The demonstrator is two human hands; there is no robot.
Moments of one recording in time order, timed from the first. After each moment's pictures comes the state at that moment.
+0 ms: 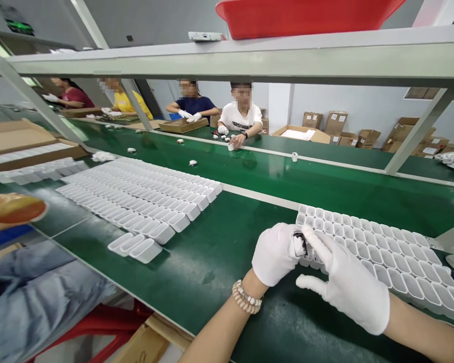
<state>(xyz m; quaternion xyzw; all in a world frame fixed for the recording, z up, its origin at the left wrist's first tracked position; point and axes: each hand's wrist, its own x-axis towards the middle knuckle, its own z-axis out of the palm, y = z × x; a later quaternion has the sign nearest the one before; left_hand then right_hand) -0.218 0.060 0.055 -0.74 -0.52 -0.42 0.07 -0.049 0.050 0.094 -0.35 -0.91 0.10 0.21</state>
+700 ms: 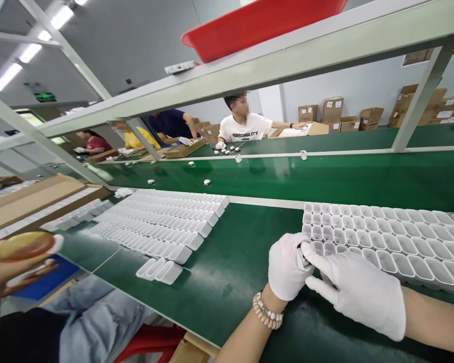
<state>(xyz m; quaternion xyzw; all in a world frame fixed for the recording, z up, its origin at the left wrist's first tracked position) -0.210 0.054 0.035 -0.71 -0.49 -0.50 0.05 -0.055 0.042 0.095 -0.34 -0.93 0.06 0.11</state>
